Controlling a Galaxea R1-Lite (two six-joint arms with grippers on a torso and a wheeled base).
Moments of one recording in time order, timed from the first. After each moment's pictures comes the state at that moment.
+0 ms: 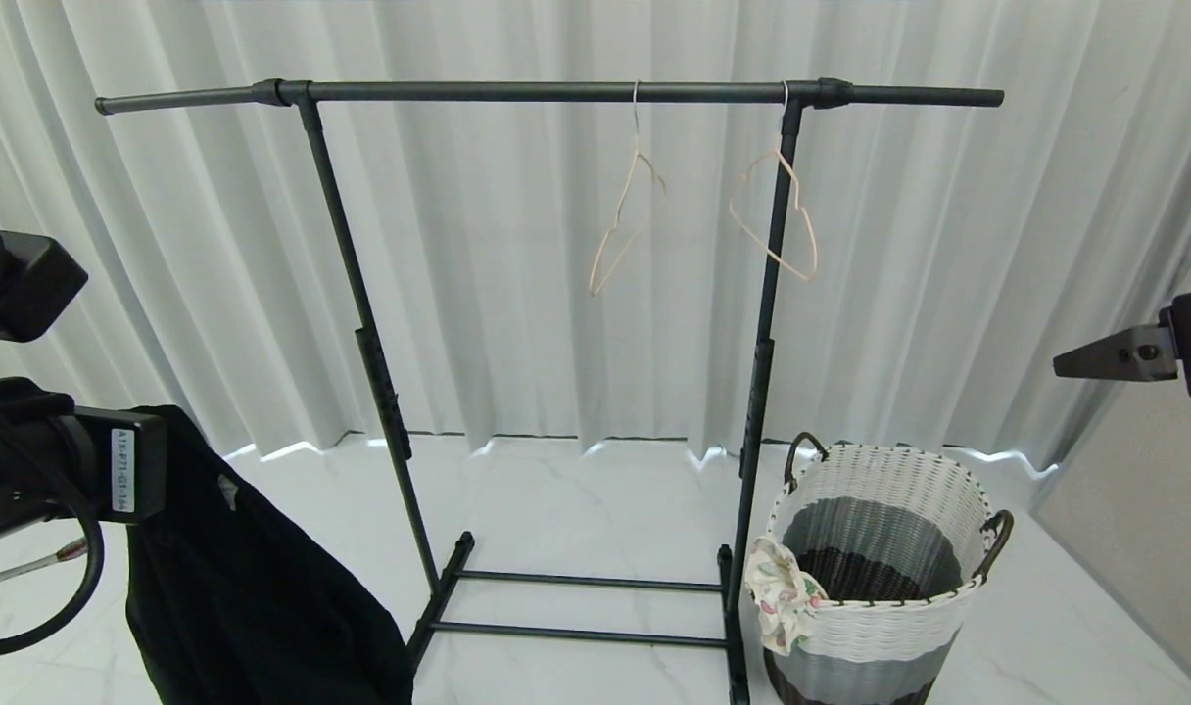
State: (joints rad) left arm -0.22 1.13 -0.84 0.16 0.30 0.09; right arm 0.53 1.33 -1.48 0.80 -0.39 0.28
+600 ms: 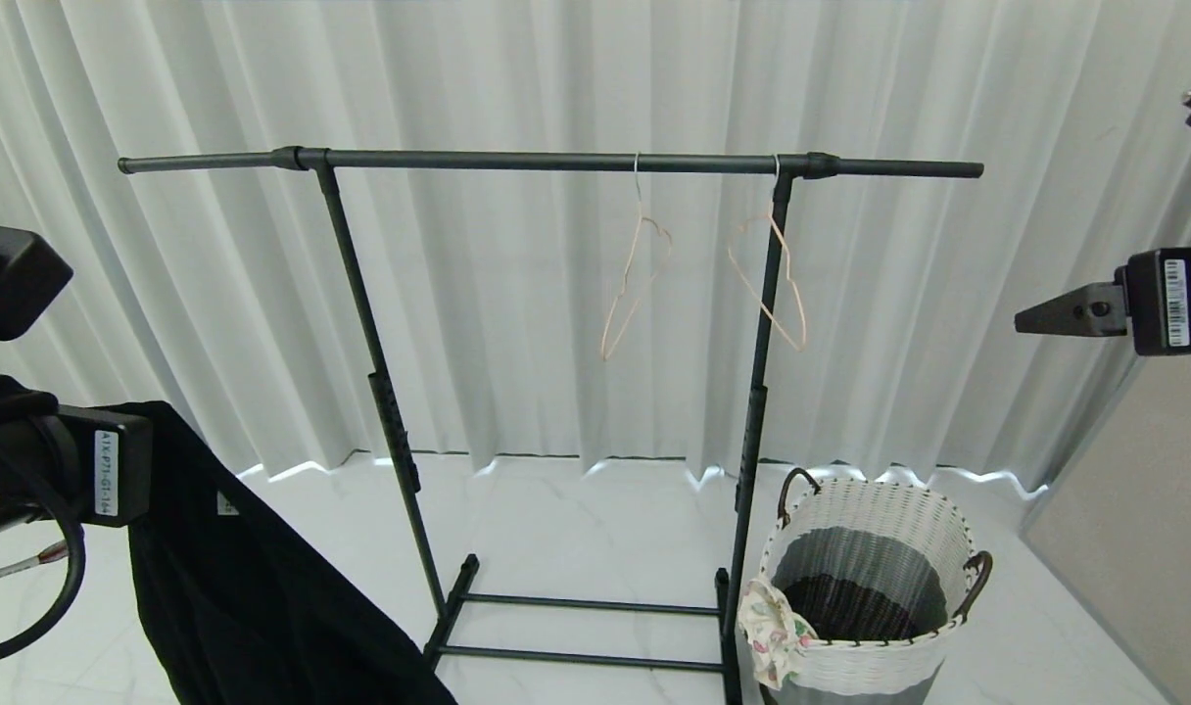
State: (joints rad) left arm -0.22 1.11 -0.84 0.17 0.30 0.13; right arm 0.53 1.37 -1.48 0.66 -0.39 0.25
